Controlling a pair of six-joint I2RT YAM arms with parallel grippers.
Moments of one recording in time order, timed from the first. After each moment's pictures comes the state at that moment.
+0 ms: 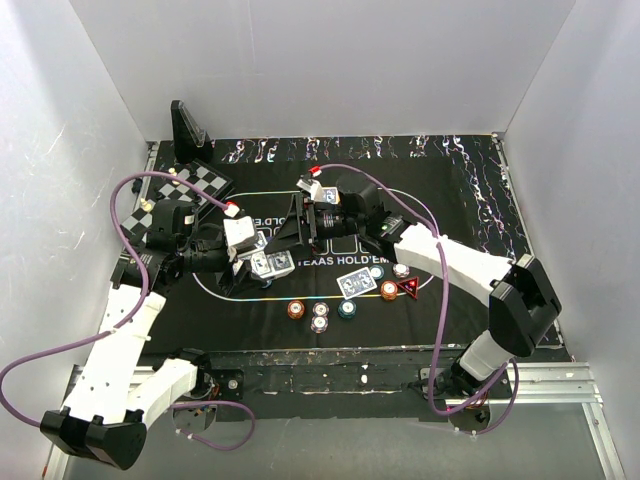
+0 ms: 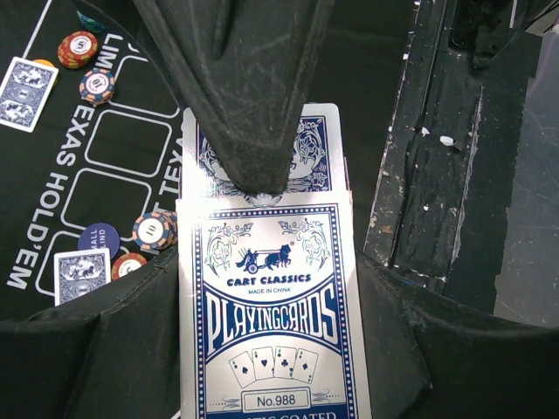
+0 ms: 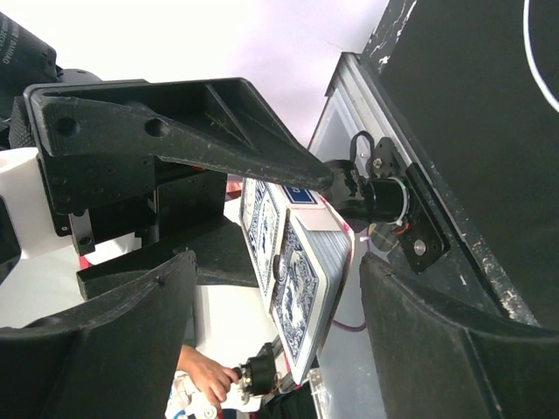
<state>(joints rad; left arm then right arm) -0.24 0.93 1.11 -0.98 0.88 0.70 0.85 1.58 1.23 0.07 -0.79 1.12</state>
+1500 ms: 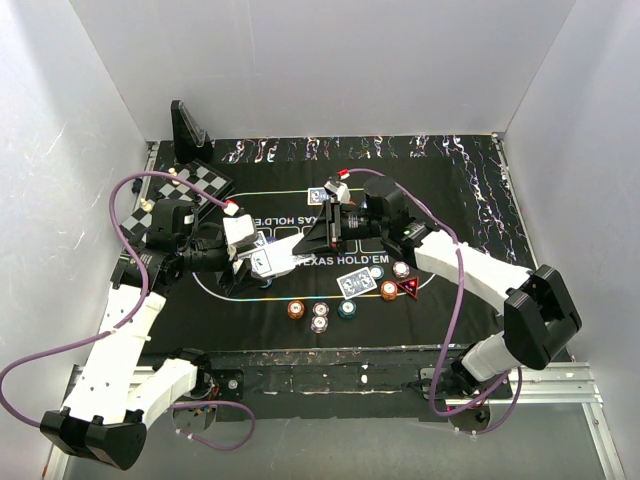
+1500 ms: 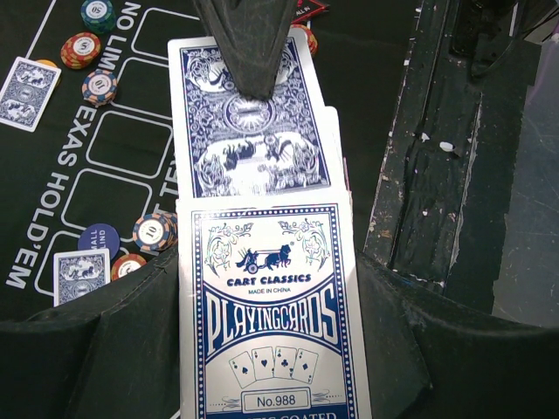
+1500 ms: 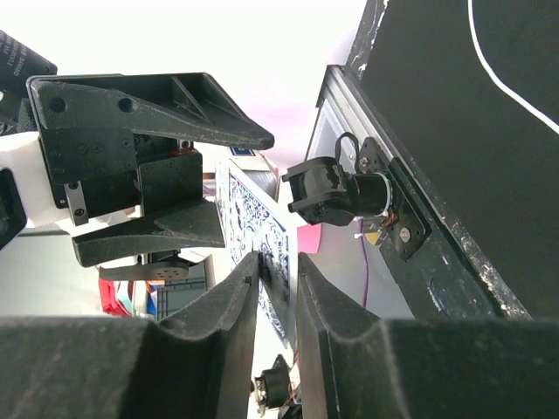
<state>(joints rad) -0.24 0.93 1.11 -0.96 0.88 0.67 0.74 1.48 1.06 0.14 -0.83 1.18</state>
